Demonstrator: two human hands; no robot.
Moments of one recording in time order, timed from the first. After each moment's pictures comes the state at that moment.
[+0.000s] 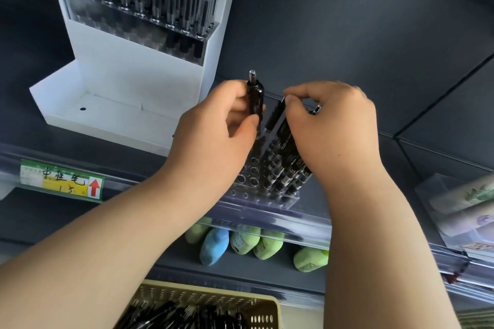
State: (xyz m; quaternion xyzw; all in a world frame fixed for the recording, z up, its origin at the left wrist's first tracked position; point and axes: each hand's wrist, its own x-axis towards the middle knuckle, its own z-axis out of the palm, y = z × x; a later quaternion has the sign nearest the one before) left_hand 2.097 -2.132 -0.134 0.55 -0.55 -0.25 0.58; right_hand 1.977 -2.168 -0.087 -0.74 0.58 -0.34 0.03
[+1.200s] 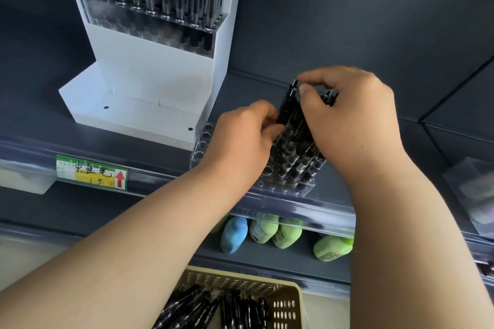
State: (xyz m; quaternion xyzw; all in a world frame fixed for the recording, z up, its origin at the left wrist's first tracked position) left_hand 2.079 -2.150 -0.151 0.64 -0.61 -0.17 0.44; right_hand 1.966 -2.169 -0.092 -0.76 0.55 -0.34 0.04
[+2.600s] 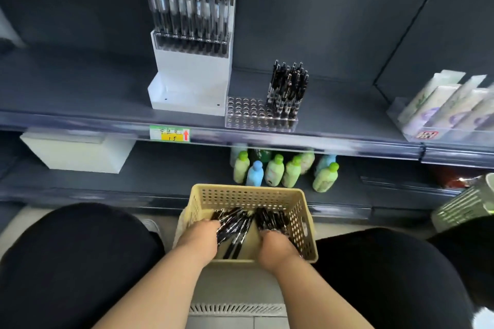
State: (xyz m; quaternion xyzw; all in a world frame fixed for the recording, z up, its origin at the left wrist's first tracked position) left_hand 2.133 -1.912 -0.291 0.73 -0.63 -0.26 -0.04; right_hand 1.970 -1.925 -0.288 -0.65 0.68 0.12 0.33
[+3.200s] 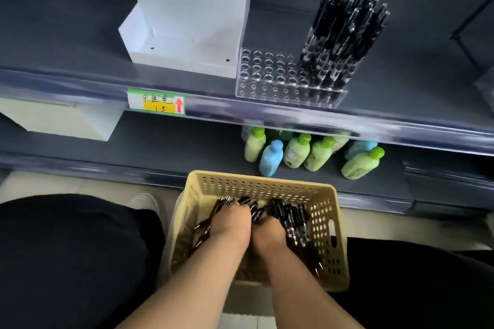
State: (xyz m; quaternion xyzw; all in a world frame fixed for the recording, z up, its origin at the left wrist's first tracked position) left_hand 2.091 -1.986 -0.354 0.73 -0.61 -0.25 -0.15; right_hand 2.007 -1.984 -0.365 -0.49 0.75 0.05 0.45
